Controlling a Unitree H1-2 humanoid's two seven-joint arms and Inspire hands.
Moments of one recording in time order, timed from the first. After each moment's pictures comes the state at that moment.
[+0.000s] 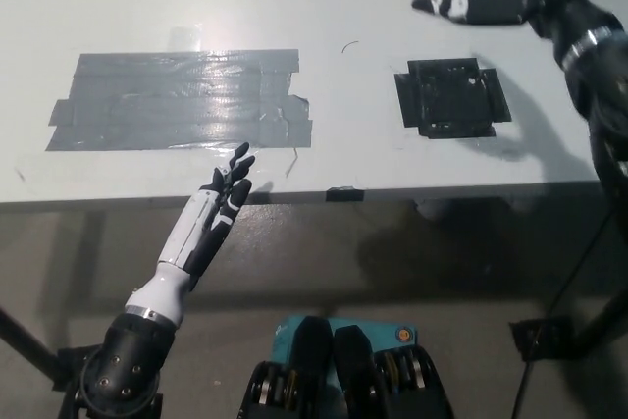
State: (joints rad) left_arm -0.27 0.15 -0.11 0.00 0.16 0.02 -0.10; right_arm -0.84 -0.34 0.20 0.08 0.08 0.37 0.06
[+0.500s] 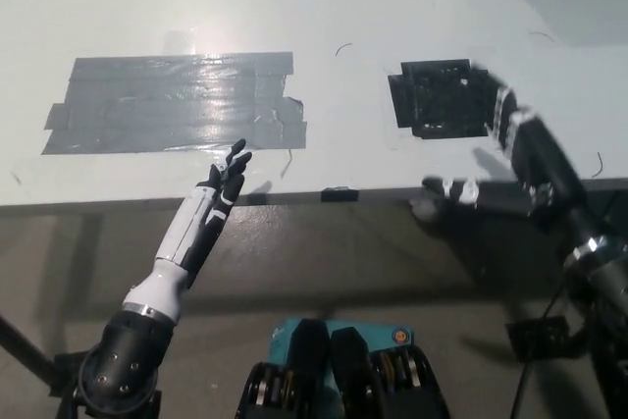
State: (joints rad) left_arm -0.28 0.15 -0.10 0.00 0.16 0.02 -0.10; right_arm -0.38 -0.22 0.11 -0.11 0.12 0.28 0.08
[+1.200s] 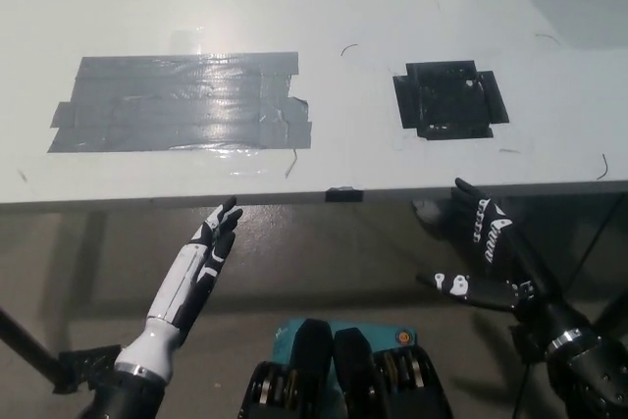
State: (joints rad) left_arm -0.13 0.15 -0.10 -0.03 0.17 0.00 -0.10; right_arm -0.21 -0.17 0.11 0.08 0.13 0.06 0.17
